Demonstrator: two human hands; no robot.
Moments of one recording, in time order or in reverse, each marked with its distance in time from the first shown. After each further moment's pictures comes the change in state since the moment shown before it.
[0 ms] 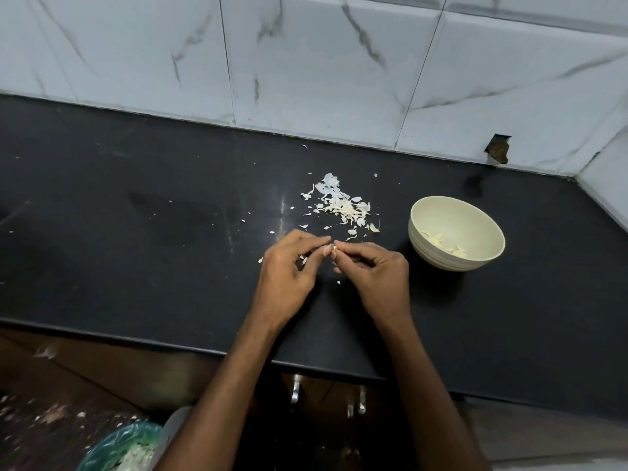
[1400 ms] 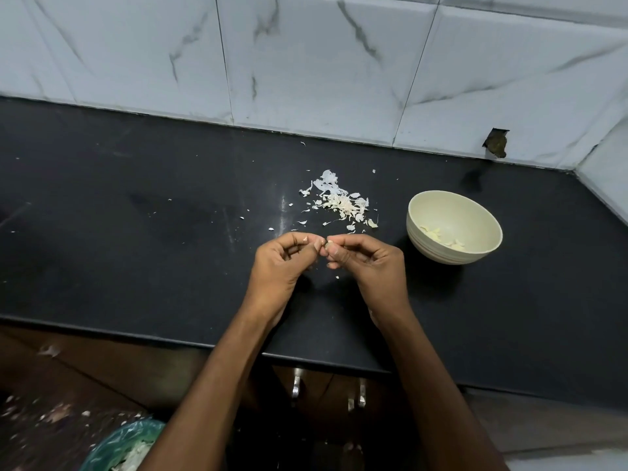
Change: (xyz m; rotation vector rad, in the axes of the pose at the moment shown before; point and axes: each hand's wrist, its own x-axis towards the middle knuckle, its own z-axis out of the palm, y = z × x) left_hand -0.004 0.000 -0.001 -0.700 -0.046 -0.404; right_hand -0.006 -0.012 0.000 0.399 -0.136 0.044
